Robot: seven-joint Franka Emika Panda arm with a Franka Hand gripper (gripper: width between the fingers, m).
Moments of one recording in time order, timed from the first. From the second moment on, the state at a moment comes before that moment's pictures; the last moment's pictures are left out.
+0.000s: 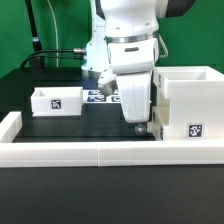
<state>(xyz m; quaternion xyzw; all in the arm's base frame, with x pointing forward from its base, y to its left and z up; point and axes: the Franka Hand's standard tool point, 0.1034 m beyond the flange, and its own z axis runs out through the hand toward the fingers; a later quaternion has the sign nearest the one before) 0.534 0.017 0.014 -0.76 -0.65 -0.02 0.07</state>
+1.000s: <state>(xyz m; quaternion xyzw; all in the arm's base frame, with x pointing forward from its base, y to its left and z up) 0.469 -0.080 0.070 -0.79 -0.61 -0.01 0.04</state>
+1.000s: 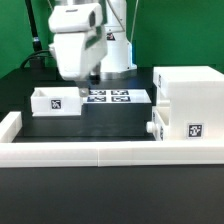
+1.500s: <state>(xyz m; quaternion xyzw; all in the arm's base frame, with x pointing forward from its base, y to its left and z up) 0.466 -0.087 0.070 -0.85 -0.52 -0.01 0.04</state>
